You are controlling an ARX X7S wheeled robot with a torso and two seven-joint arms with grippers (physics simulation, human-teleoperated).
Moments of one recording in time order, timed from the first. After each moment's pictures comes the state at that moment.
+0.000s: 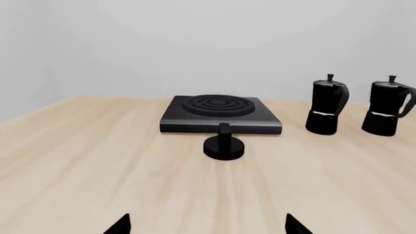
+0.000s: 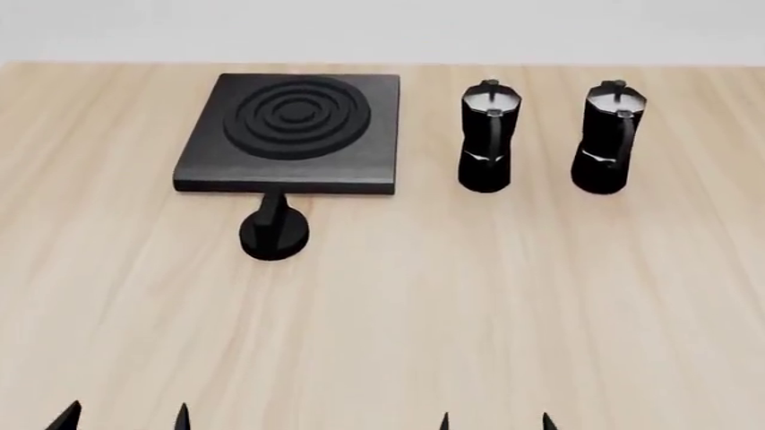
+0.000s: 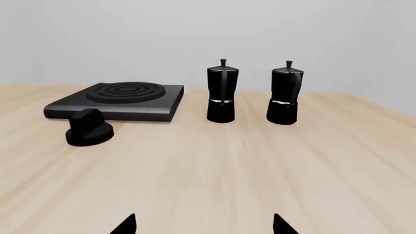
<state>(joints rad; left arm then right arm) 0.00 -0.16 0.18 0.00 -0.17 0.07 -0.17 0.05 0.15 -0.20 0.08 0.14 -0.06 0.18</state>
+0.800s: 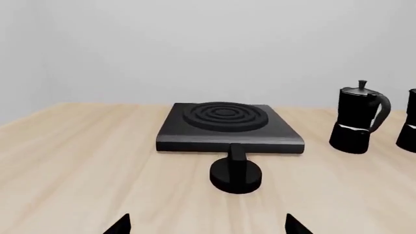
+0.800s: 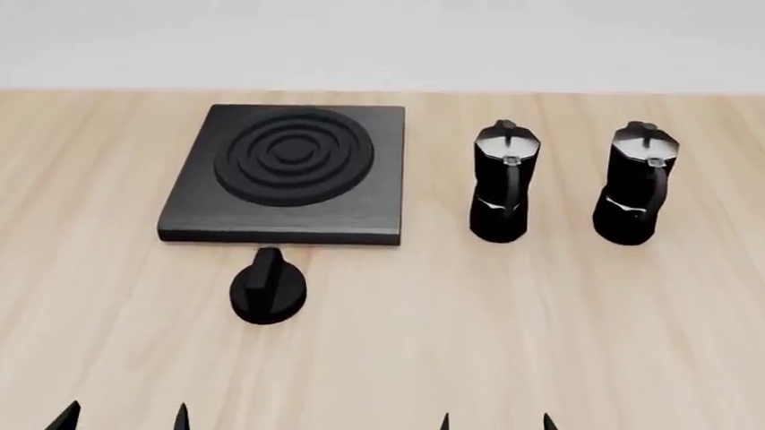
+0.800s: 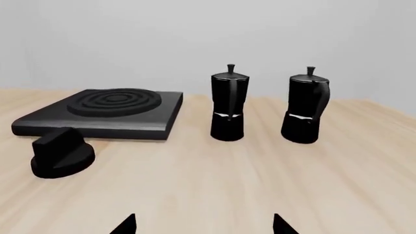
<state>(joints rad) 0.00 -0.18 0.20 0.00 -0.19 0.08 -0.19 0.05 0.17 -0.23 0.08 0.15 -0.07 0.20</state>
